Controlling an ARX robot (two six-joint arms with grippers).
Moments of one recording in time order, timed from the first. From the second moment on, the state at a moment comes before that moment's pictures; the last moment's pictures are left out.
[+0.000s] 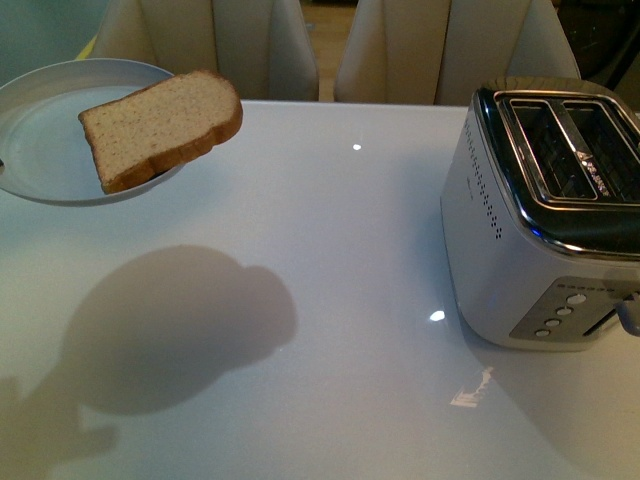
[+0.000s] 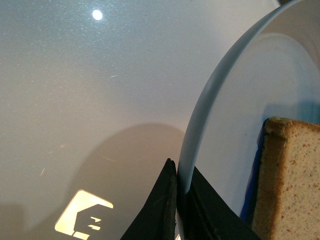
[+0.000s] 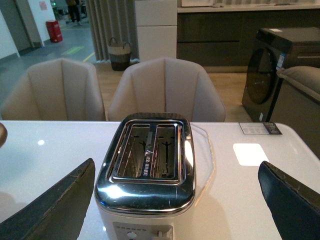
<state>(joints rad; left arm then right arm) 0.20 1.91 1.01 0.00 0.33 -0.54 0.00 0.00 0.02 0.00 0.00 0.01</state>
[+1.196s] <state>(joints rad) -0.16 1.64 1.10 -0.27 0.37 -0.66 0.00 0.00 0.02 0.00 0.00 0.01</state>
